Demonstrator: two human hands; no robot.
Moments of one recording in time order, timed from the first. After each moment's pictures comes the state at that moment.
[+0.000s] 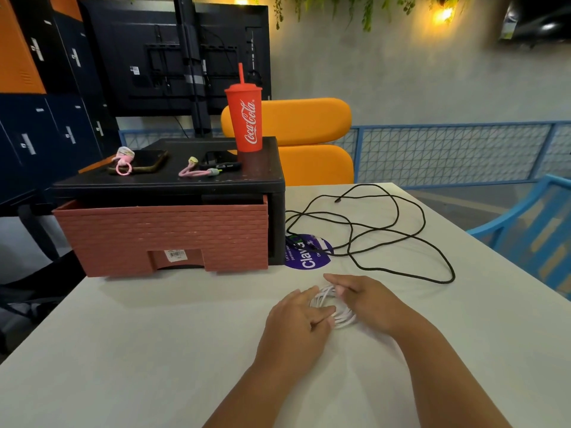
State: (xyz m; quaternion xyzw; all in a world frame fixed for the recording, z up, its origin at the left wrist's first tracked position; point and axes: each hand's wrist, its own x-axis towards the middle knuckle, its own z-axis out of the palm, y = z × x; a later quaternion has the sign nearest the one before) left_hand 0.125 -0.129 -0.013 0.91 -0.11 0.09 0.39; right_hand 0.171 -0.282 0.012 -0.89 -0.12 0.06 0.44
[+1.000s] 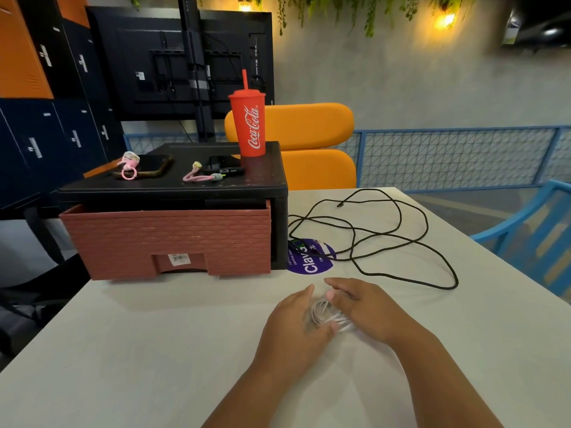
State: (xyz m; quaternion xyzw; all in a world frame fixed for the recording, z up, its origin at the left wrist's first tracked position) left_hand 0.126 -0.125 -0.012 0.87 -0.07 0.11 0.48; right_hand 0.165 -0.275 0.015 -0.89 -0.12 0.04 0.43
